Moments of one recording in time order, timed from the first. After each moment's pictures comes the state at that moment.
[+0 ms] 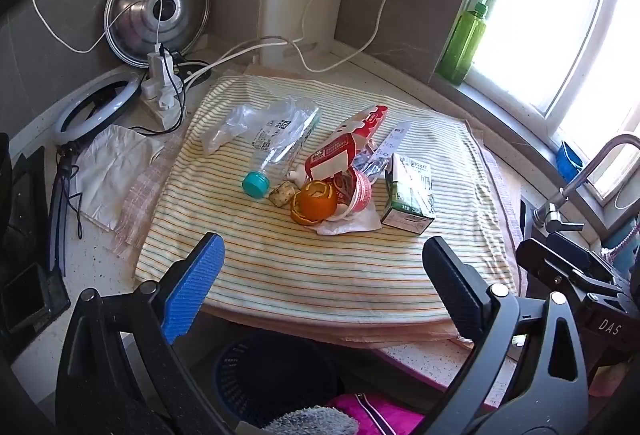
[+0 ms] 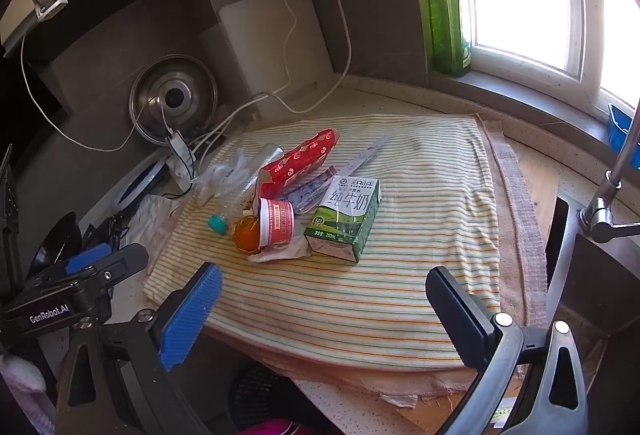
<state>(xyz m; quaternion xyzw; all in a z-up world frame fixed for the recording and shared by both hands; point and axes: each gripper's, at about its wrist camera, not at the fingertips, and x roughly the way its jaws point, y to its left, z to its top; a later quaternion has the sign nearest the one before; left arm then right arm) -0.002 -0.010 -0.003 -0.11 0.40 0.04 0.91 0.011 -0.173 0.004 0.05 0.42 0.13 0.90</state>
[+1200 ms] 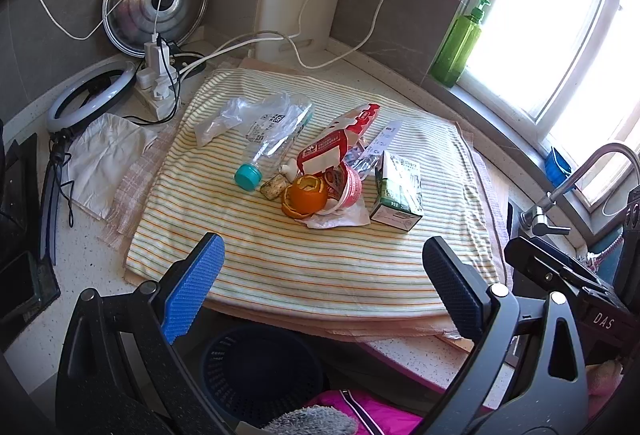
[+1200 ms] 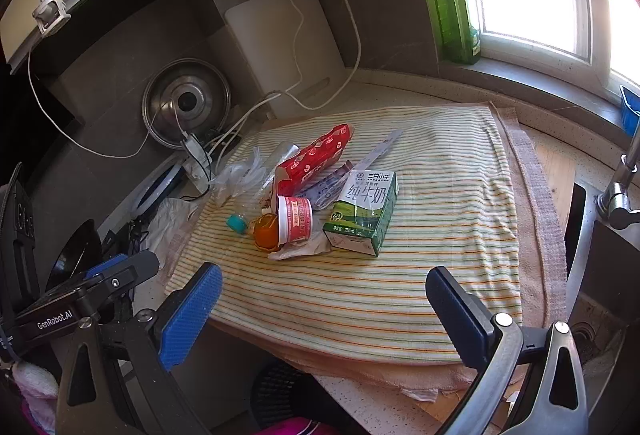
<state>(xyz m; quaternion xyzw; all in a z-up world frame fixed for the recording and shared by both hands) -0.009 -0.003 -0.003 -0.14 0.41 0.02 0.90 0.011 -0.174 0.004 0.08 0.43 0.16 0.89</state>
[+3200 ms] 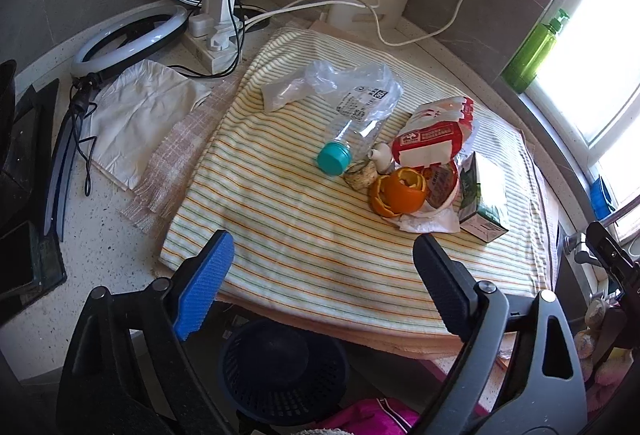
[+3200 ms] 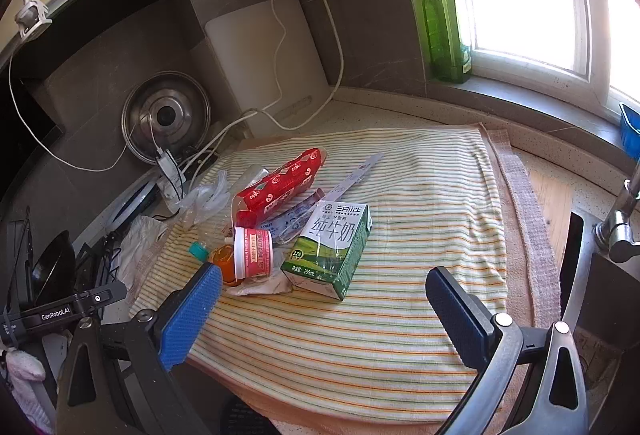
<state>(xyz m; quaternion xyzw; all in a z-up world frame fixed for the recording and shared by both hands) 0.017 0.078 -0.057 -0.19 0.45 0.09 0.87 0.059 -0.192 -0.019 0.07 0.40 0.14 0.90</state>
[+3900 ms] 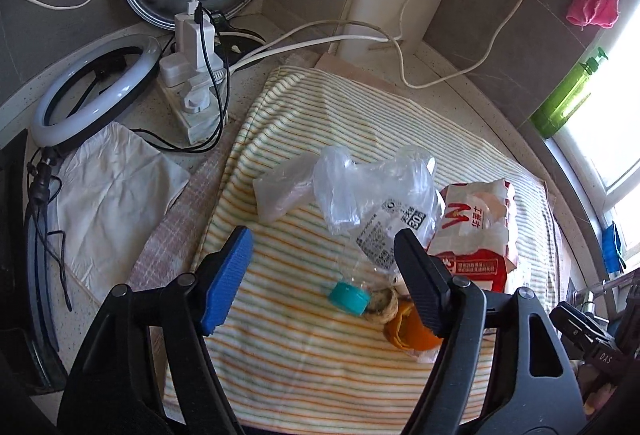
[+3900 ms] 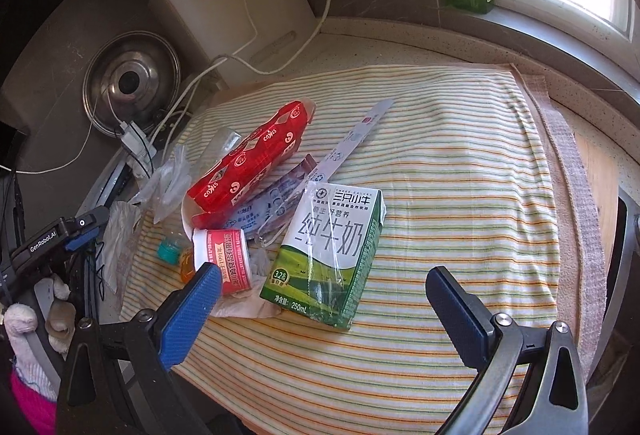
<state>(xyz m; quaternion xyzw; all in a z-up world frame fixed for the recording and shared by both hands) 0.149 0.138 -0.059 -0.20 0.45 0.10 0.86 0.157 -0.169 -0.073 0.09 0.53 0.13 0.83</state>
